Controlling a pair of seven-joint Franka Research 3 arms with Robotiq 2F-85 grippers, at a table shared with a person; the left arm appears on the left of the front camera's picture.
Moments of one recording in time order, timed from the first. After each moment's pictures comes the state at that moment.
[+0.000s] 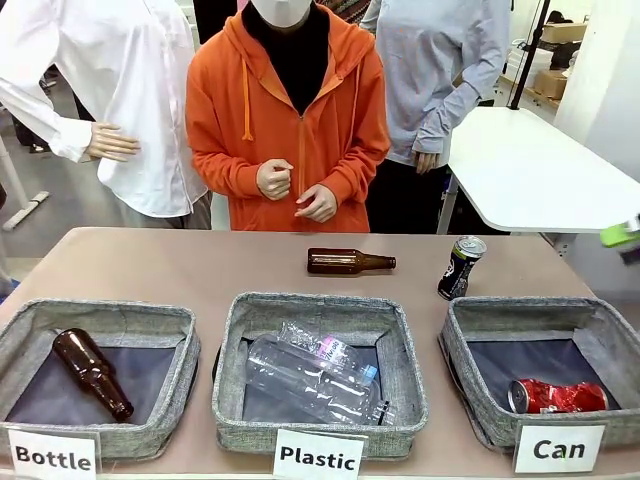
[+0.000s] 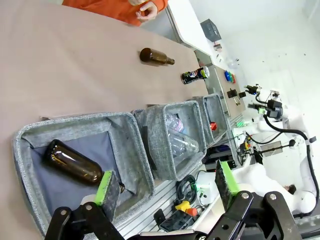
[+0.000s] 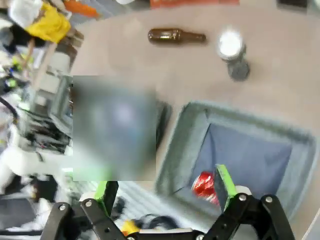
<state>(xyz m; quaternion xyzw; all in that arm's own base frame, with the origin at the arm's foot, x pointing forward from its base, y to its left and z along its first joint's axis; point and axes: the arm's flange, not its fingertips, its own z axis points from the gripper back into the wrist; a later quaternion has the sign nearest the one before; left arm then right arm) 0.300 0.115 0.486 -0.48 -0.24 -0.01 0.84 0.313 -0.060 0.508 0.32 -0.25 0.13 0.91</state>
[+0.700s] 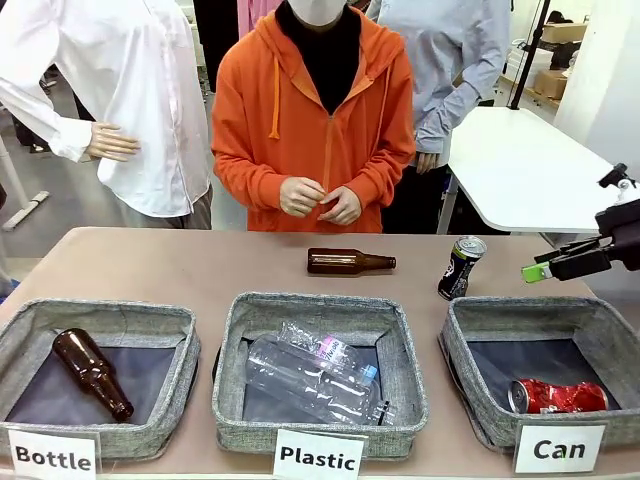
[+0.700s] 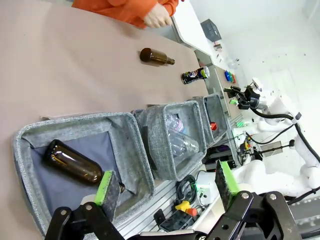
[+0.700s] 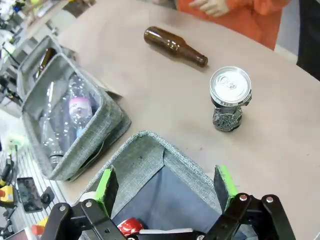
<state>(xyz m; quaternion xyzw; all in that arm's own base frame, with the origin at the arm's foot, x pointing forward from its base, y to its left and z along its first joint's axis) 0.300 0.115 0.486 -0.48 -0.24 -0.01 0.84 0.391 -0.051 0.410 0.28 -0.32 0.31 0.85</state>
